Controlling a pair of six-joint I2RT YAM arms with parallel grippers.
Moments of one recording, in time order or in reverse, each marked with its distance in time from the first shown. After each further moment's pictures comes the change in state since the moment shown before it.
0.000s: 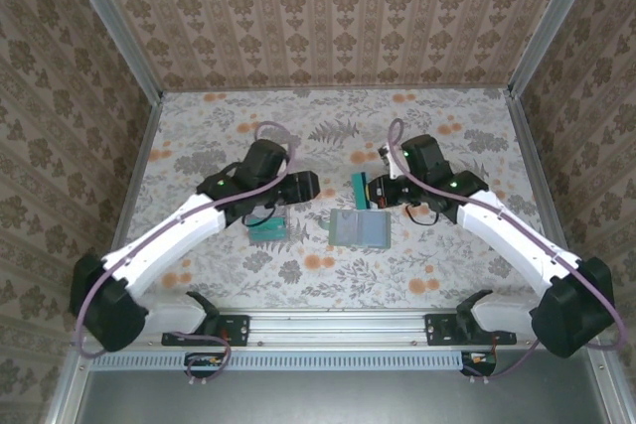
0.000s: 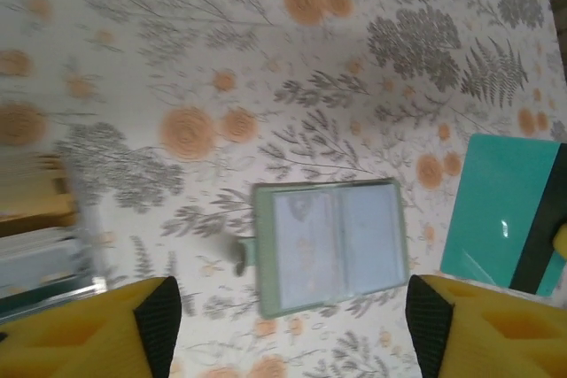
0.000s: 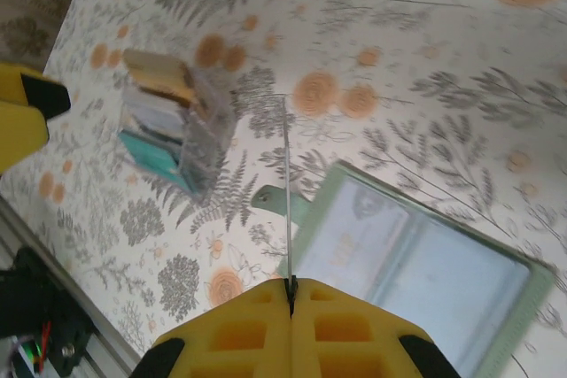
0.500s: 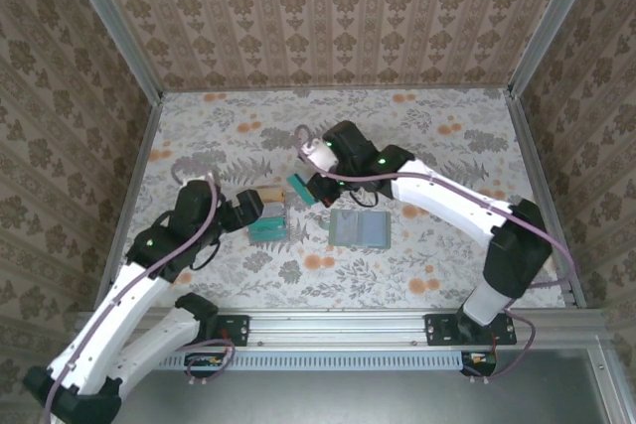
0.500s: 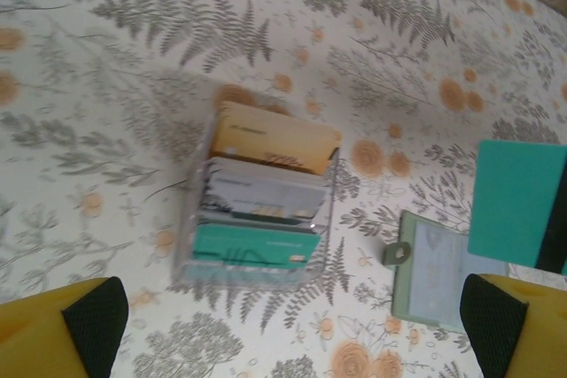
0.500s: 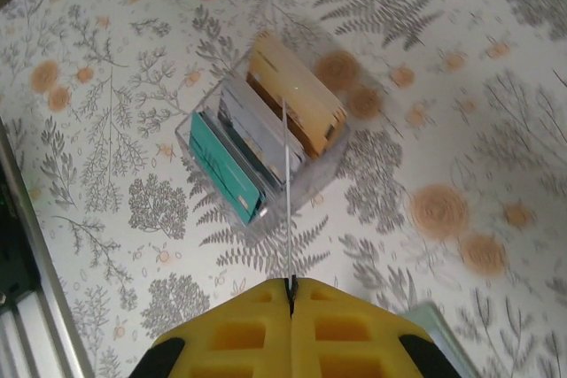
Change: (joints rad) left arm 0.167 -0.534 -0.213 -0.266 -0.203 -0.061; right arm 0.276 0.415 0.444 -0.068 0.086 -0.357
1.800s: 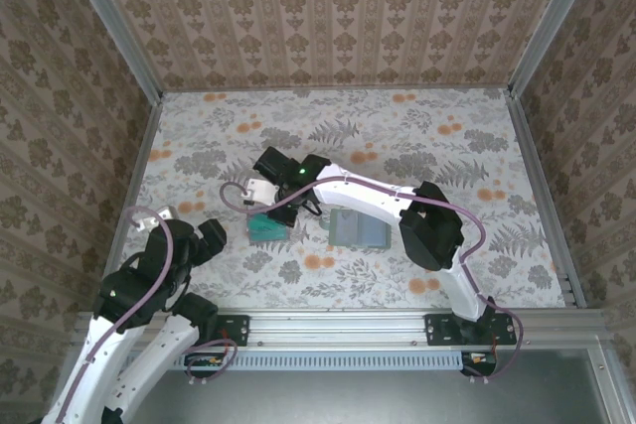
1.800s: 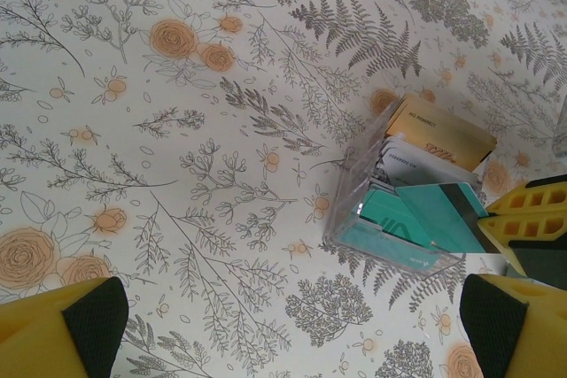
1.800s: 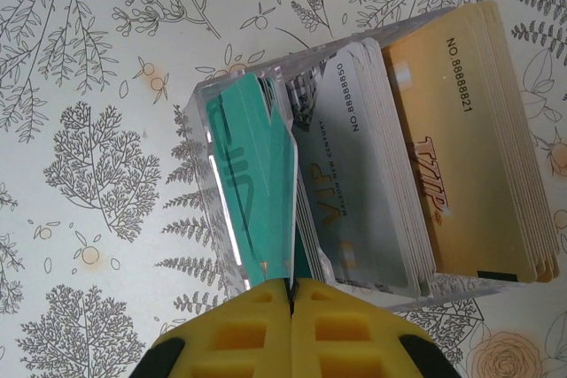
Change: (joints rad) left arm 0.024 -0.278 -0.016 -0.350 -0.206 -0.094; right arm 0.174 0.467 0.414 -0.209 0.130 -0.369
